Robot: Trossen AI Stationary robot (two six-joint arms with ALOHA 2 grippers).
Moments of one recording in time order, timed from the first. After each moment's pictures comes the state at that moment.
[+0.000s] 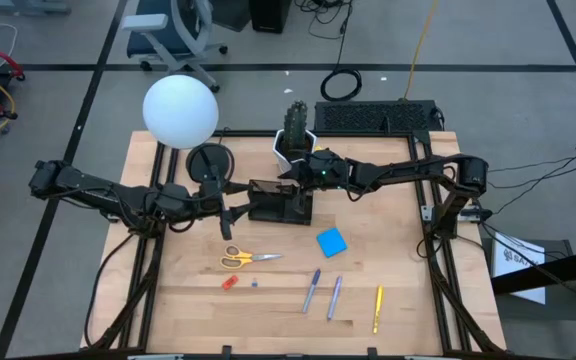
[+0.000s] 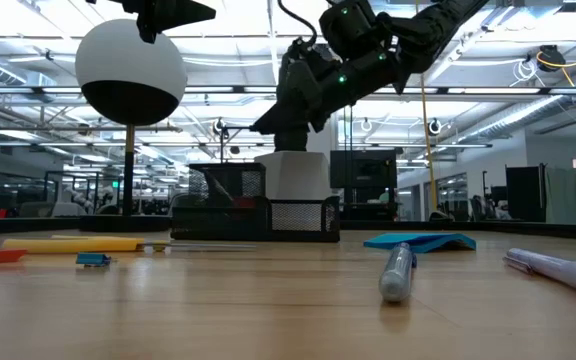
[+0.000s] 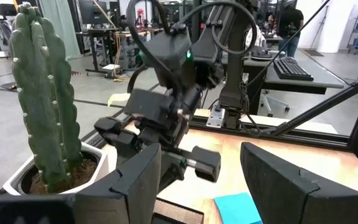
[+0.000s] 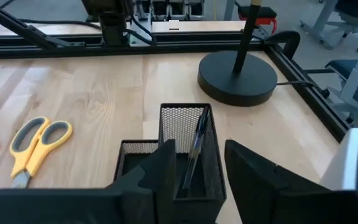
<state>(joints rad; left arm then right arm) -0.20 0.97 0.64 0.26 -0.44 -0.06 -0.23 1.73 1.04 0.29 -0.07 -0.07</state>
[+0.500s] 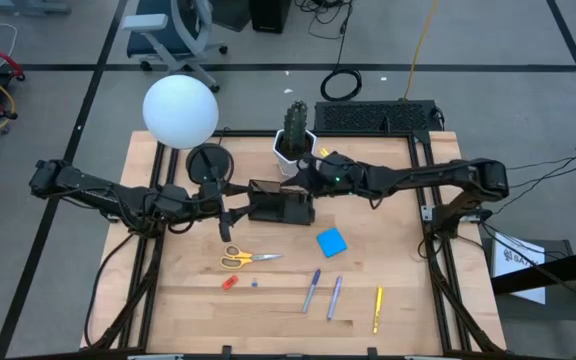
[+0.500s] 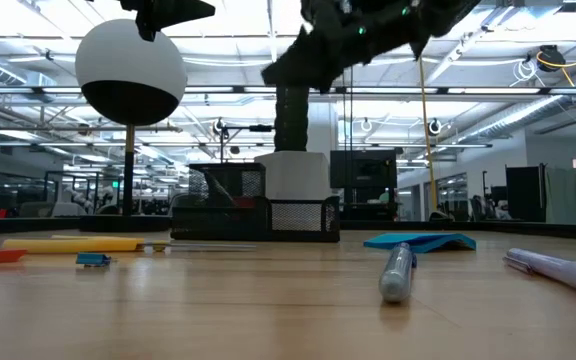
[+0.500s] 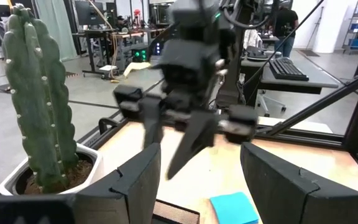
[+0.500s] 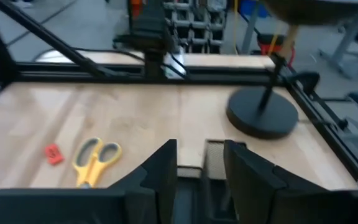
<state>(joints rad) -0.21 0.97 0.64 0.27 -0.44 -0.06 -0.13 1.58 1.04 0.21 -0.08 -0.08</state>
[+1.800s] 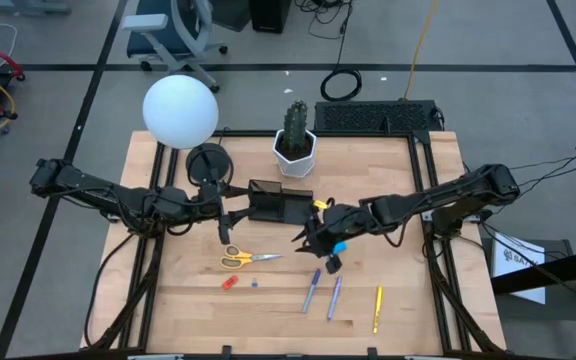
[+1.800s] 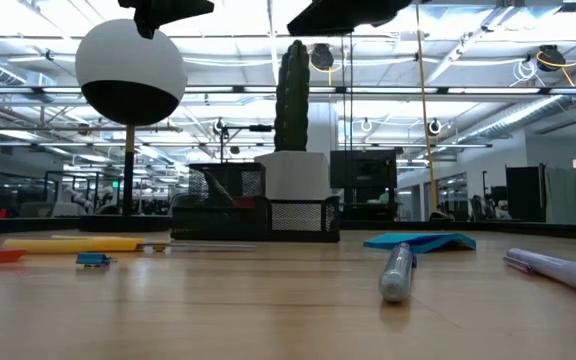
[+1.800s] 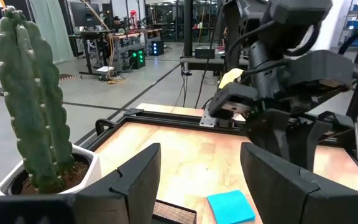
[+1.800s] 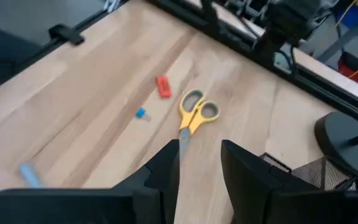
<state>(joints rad) -0.24 0.97 0.64 0.26 -0.45 -0.05 0.21 1.52 1.11 -0.15 0.00 -0.36</state>
